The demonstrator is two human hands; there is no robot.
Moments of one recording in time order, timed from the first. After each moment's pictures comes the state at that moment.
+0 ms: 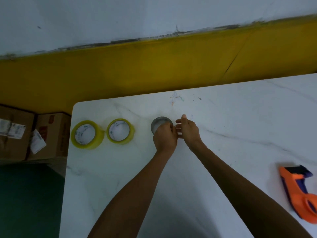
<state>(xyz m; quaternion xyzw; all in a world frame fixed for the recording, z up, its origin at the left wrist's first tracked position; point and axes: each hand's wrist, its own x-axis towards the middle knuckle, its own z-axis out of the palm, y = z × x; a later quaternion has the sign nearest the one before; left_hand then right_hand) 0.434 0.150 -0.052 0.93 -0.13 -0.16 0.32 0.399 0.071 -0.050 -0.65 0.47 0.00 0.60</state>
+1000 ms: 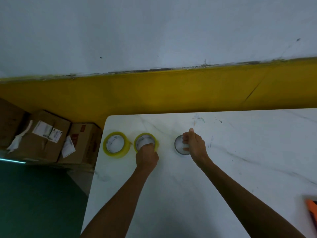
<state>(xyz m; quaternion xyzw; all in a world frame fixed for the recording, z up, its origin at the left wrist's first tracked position) 0.500 0.282 -0.040 0.96 -0.12 -0.21 0.16 0.434 0.117 -0.014 -0.65 0.42 -0.05 0.63</state>
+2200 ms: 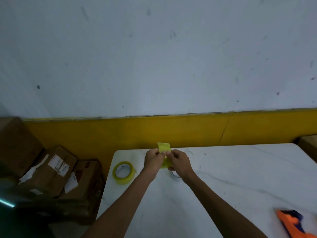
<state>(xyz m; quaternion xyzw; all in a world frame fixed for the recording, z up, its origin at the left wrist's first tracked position) 0.452 0.292 0.143 0.79 -0.06 -0.21 0.57 0.391 0.199 0.128 -0.76 0.28 -0.10 0.58</state>
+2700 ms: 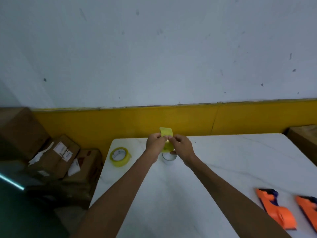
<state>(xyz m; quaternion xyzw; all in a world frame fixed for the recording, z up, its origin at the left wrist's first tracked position) 0.364 0.269 0.176 0.77 -0.06 -0.21 0.60 0.306 0.167 0.148 -0.75 0.24 -0.16 0.59</state>
